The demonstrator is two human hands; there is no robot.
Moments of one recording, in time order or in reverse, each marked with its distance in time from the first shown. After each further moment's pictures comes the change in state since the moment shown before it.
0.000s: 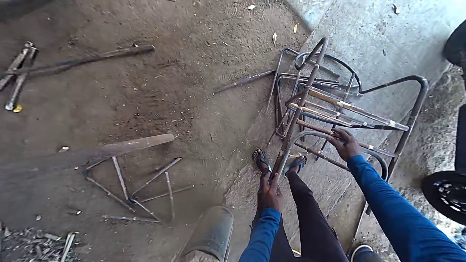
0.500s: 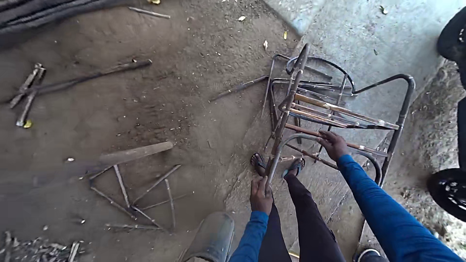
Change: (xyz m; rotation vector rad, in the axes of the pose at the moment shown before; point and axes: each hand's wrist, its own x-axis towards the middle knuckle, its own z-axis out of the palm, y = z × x) left_hand 0.014 -0.001 -0.017 0.022 -0.017 0.021; right_hand 0.009 0.006 0.007 -0.001 -0.063 -0.035
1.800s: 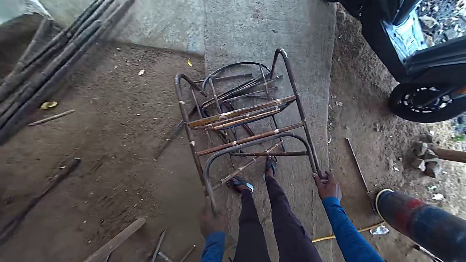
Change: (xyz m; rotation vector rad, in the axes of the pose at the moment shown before) left_hand 0.024 0.026 0.009 0.534 -0.053 0.065; right_hand -0.295 0.167 0.025 0.285 0.289 1.054
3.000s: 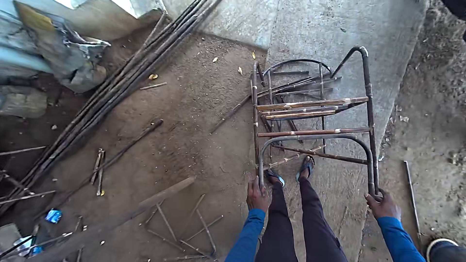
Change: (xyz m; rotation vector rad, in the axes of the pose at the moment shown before) left_hand 0.002 -0.007 -0.007 -0.121 0.063 0.172; right_hand 0.006 0.022 0.009 0.031 -0.121 -0.096
